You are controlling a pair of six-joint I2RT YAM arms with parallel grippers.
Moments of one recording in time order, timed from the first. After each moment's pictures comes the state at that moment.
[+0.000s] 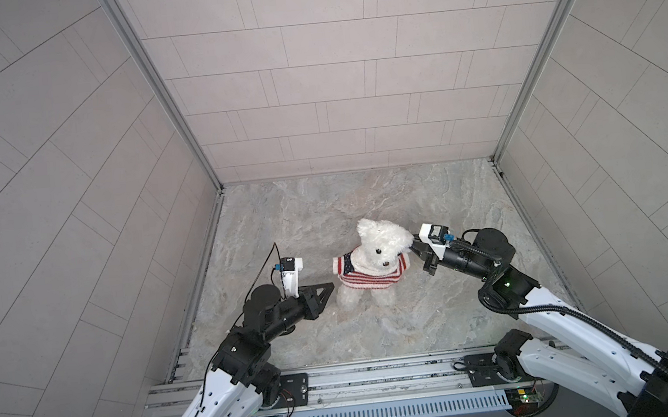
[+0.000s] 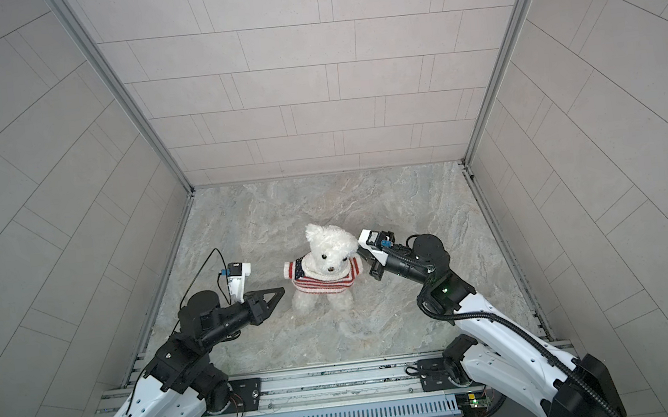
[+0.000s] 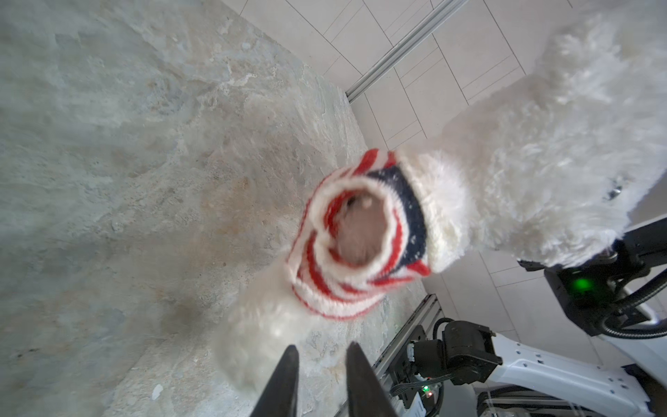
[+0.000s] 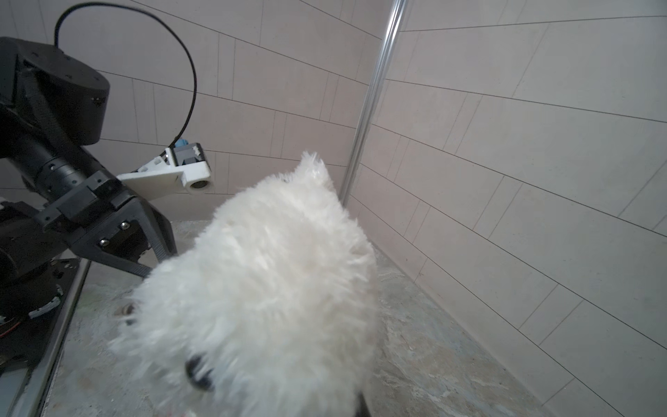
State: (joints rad) left arm -0.53 0.45 0.39 -0.29 0.35 -0.73; right arm 0.51 0.87 0.57 0.31 -0.51 -0.26
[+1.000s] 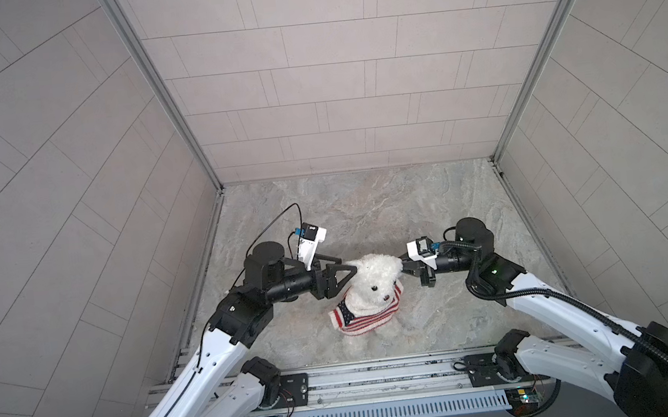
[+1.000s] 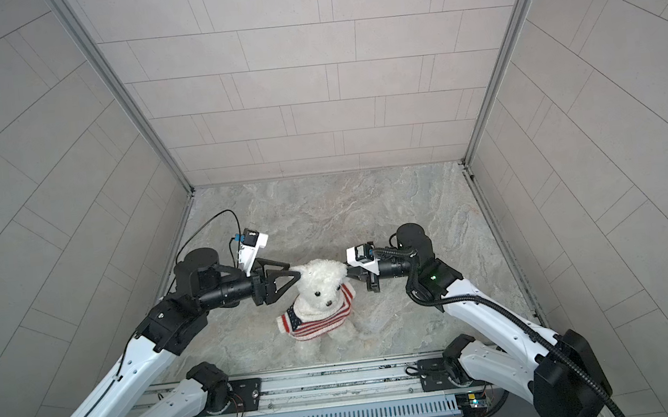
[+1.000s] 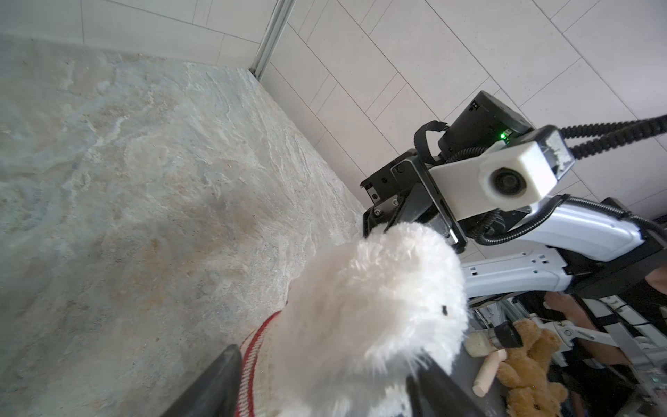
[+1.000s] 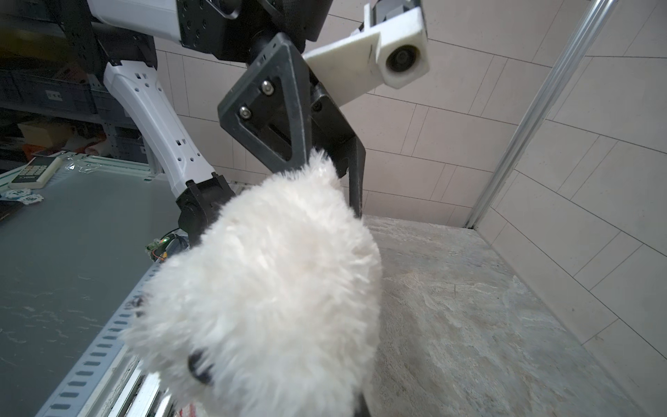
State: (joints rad) left arm -0.54 0.80 0.79 -0.36 0.64 -0.41; right arm 0.51 1.02 0.64 0.21 -0.95 -0.35
